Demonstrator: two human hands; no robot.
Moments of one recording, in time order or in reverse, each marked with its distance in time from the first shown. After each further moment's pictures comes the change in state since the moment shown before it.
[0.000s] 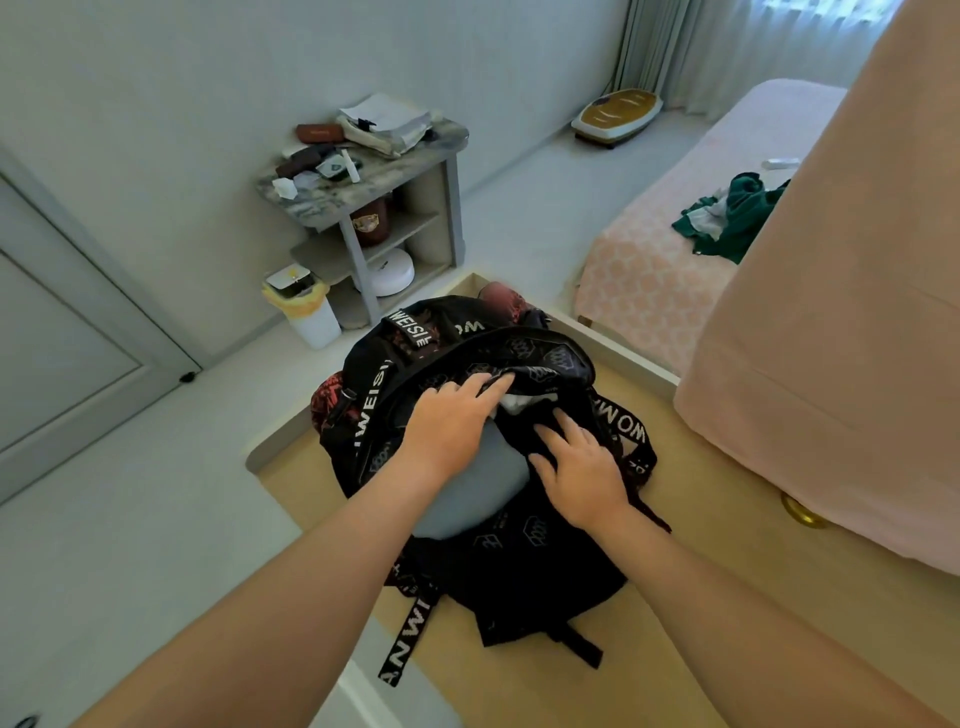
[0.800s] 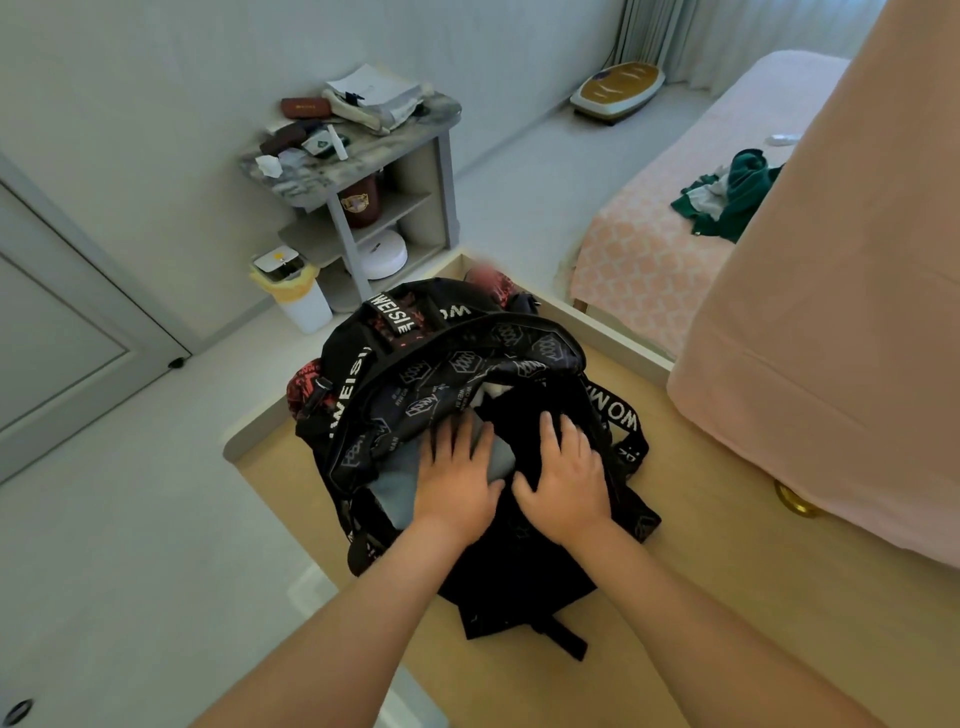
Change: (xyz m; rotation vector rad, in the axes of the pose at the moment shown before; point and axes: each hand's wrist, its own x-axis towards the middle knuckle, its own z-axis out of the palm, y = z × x) left_hand -0.037 0.051 0.073 -0.011 -0.222 -0.203; right_hand -0.020 -0.005 0.015 -0.112 -0.106 0.150
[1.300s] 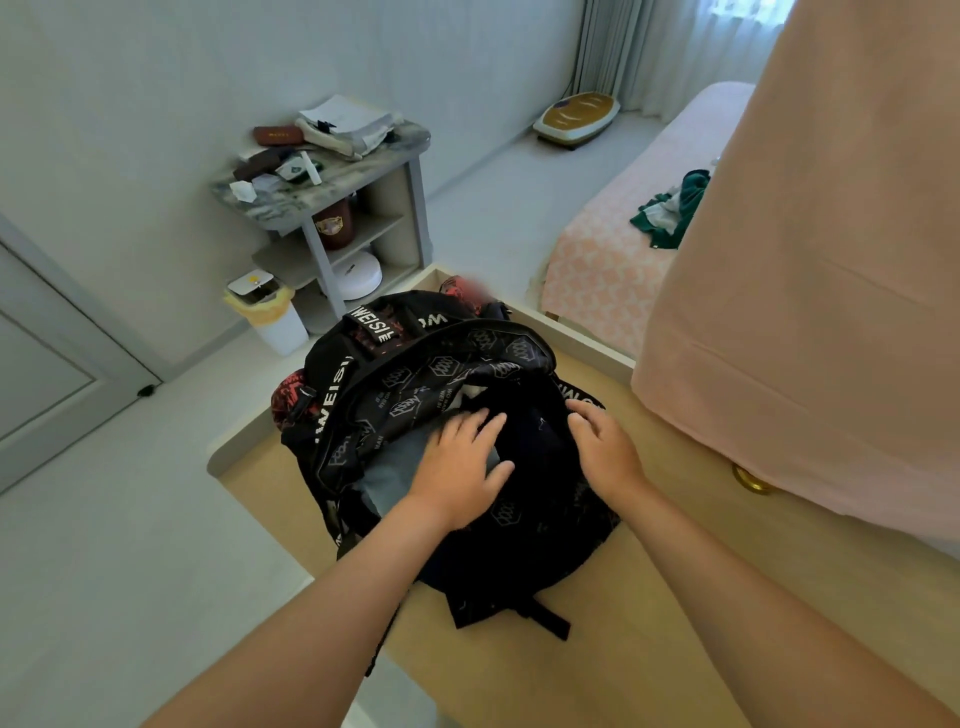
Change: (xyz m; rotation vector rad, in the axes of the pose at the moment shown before) left_hand -0.004 0.010 -0.032 -0.294 0.068 0.189; right_hand -0.011 0.038 -0.072 0.788 0.101 0.220
